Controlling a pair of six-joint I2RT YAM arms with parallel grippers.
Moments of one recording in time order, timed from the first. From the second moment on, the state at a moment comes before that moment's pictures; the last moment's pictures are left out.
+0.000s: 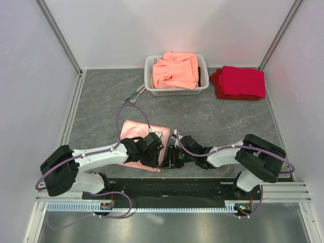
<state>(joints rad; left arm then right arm) -1.00 1.31 0.69 -0.50 -0.02 -0.70 0.98 1.57 0.47 0.45 -0.34 1.03</state>
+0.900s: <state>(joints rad) -1.01 1.29 0.67 -0.49 0.05 -0.75 1.04 1.71 0.47 0.63 -0.34 1.12</state>
